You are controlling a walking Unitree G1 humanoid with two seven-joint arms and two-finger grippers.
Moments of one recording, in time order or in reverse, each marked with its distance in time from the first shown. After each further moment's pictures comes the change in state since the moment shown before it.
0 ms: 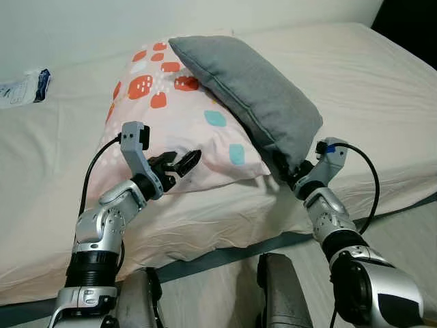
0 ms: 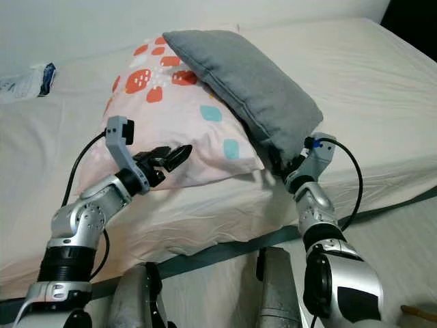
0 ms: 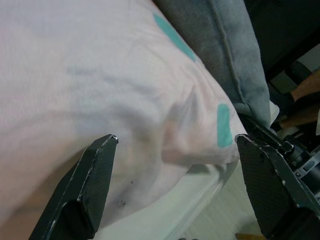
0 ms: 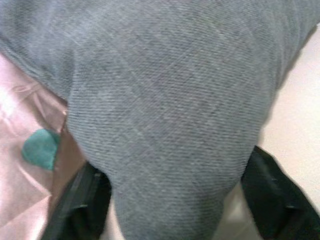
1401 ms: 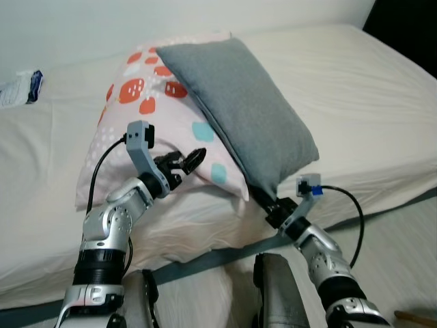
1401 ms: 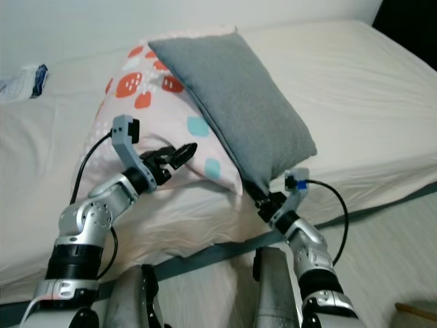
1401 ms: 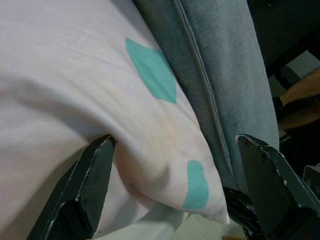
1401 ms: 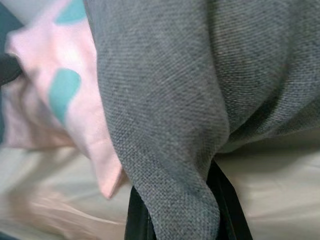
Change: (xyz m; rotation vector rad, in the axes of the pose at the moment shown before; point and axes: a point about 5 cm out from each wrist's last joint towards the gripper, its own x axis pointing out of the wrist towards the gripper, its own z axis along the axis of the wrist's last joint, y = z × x) left arm 0.011 -0.011 -0.002 -0.032 -0.001 -0.009; right arm -0.050 0.011 -0.056 -0.015 0.107 0.388
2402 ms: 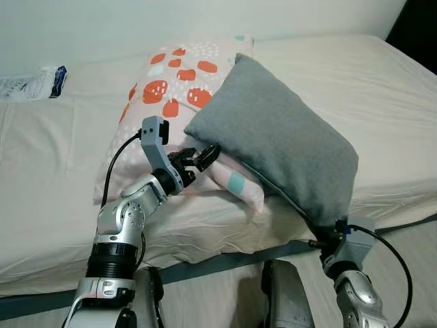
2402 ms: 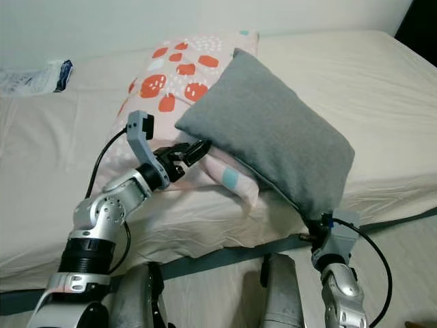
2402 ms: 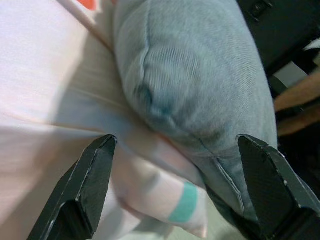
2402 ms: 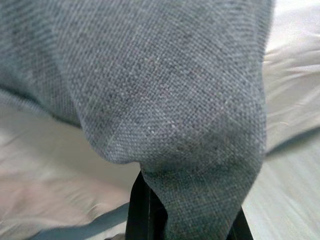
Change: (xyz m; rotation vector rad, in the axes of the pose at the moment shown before) left arm 0.019 -0.024 -0.006 -0.024 0.014 -0.097; right arm -0.099 -0.043 -0.017 -0.189 0.034 -0.755
